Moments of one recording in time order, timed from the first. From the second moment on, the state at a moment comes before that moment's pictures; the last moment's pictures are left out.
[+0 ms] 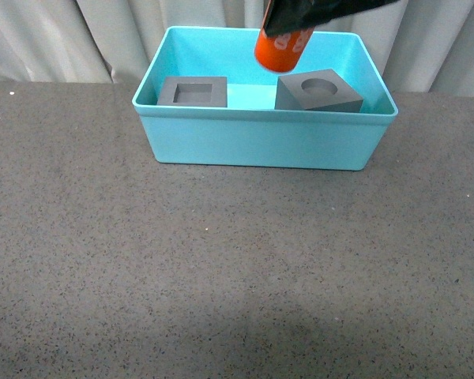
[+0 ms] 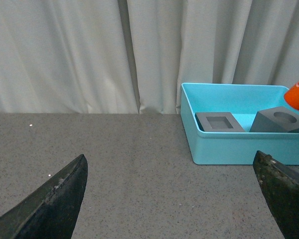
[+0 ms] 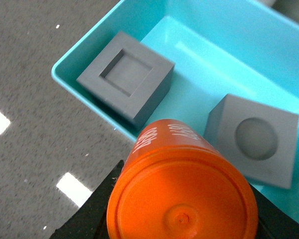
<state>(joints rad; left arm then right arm) 0.00 0.00 0.02 0.00 0.00 0.00 0.39 1.89 1.40 -0.28 -0.21 -0.20</state>
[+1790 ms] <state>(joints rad) 0.00 0.00 0.02 0.00 0.00 0.00 0.39 2.48 2.03 -0.58 -0.14 -0.12</state>
